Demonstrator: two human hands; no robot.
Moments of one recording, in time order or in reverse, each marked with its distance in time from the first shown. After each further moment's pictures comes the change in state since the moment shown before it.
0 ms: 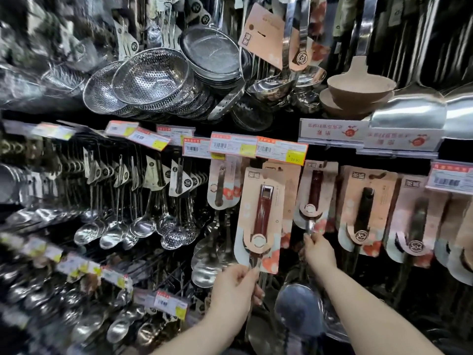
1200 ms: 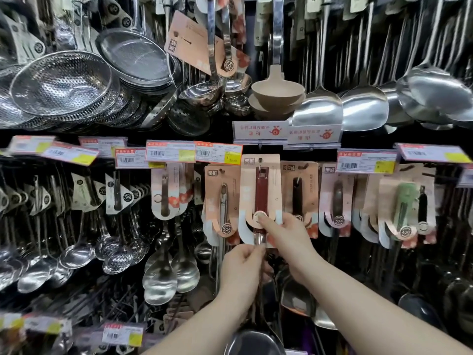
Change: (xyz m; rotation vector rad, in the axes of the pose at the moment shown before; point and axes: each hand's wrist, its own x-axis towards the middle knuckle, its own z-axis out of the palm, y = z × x) left_hand 0.003 0.026 0.074 -0.095 -0.271 0.091; right_hand -0.094 -0.062 -0.083 0.525 -0.013 -0.115
